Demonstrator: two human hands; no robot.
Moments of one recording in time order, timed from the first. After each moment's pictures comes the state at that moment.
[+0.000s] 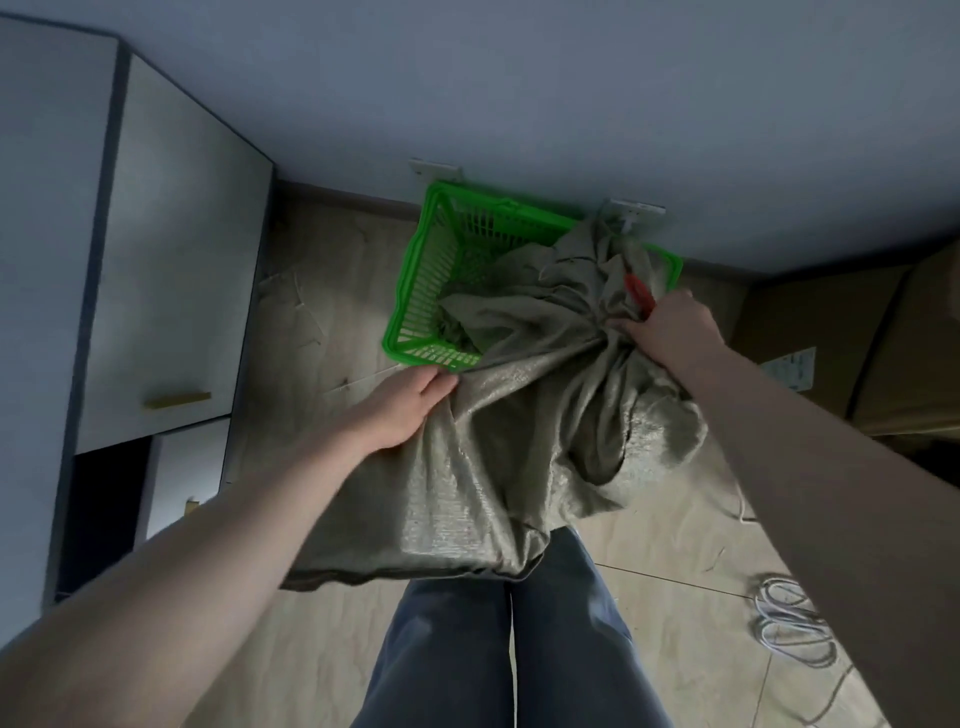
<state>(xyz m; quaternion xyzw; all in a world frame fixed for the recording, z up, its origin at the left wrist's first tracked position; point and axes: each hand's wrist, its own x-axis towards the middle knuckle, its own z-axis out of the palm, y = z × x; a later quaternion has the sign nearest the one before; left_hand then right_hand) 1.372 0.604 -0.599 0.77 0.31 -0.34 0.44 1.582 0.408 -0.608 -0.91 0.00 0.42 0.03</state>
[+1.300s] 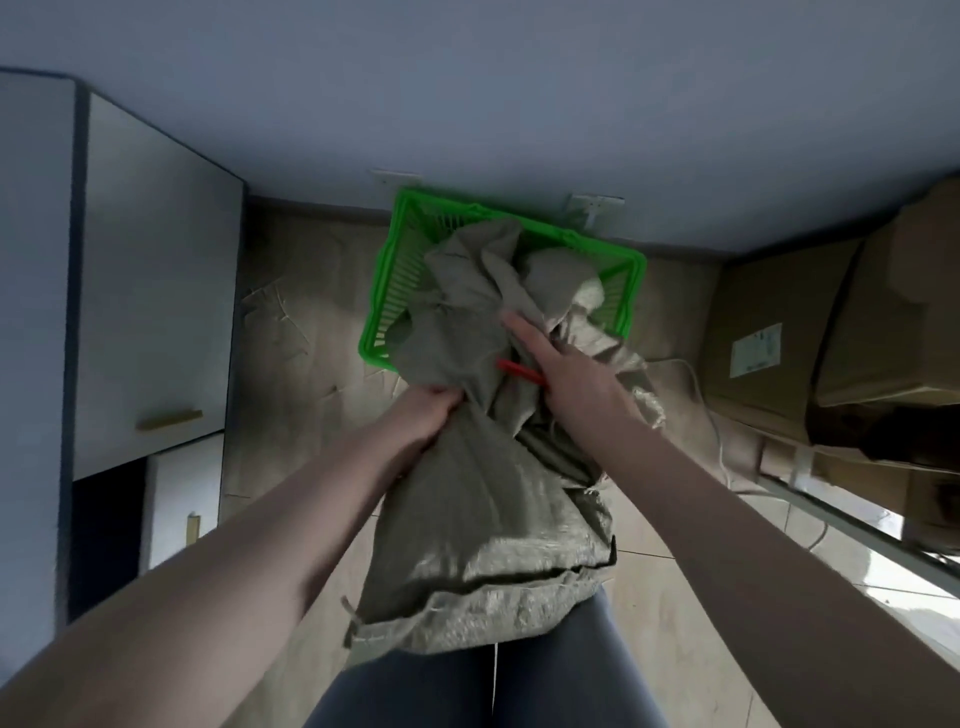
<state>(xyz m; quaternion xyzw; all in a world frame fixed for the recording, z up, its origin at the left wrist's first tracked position) 1.406 0.550 -0.576 0.63 0.49 -0.33 0.50 1.509 0.399 -0.569 -0.85 -0.30 0.40 0.12</state>
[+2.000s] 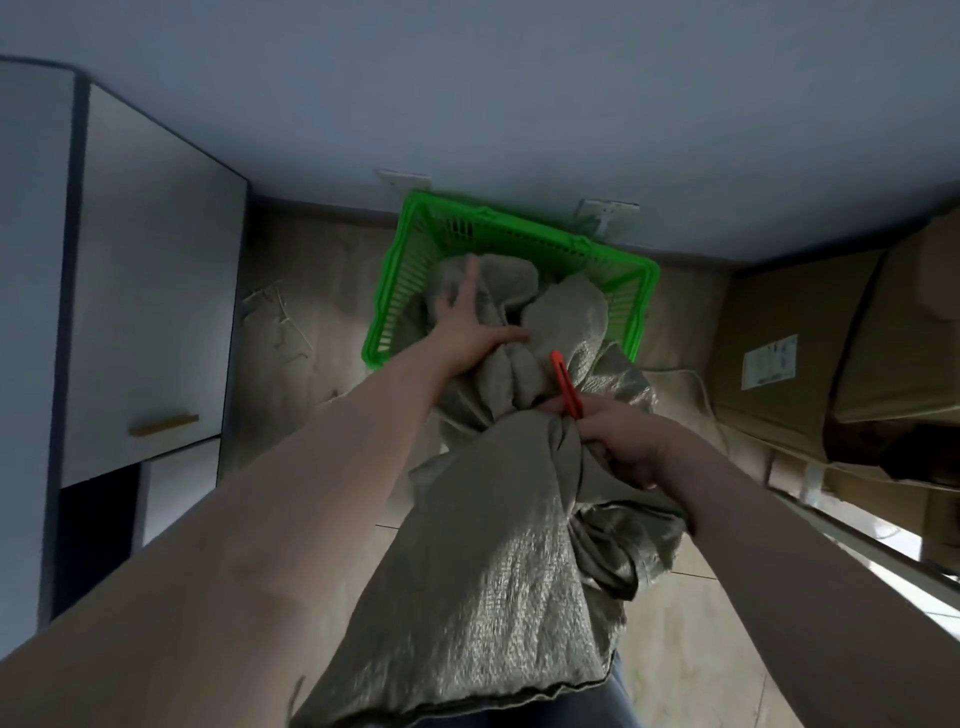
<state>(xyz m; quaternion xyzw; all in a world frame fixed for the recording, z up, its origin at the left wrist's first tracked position) 1.481 0.574 -0.617 0.70 0.38 -0.30 0.53 1.505 0.375 -0.594 -0.50 0.12 0.72 0.47</state>
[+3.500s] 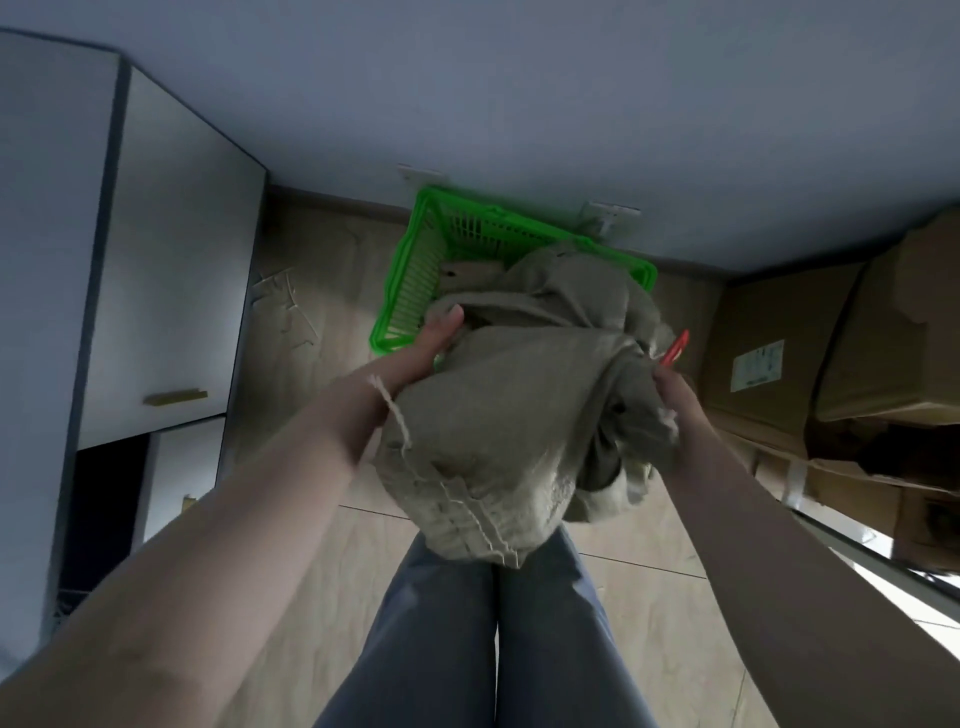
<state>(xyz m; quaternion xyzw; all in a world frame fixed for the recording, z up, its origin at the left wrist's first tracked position) 1.406 0.592 -0.549 0.43 0.48 -0.32 0.70 1.520 0.348 -0.594 -0.54 0.42 0.43 0.59</state>
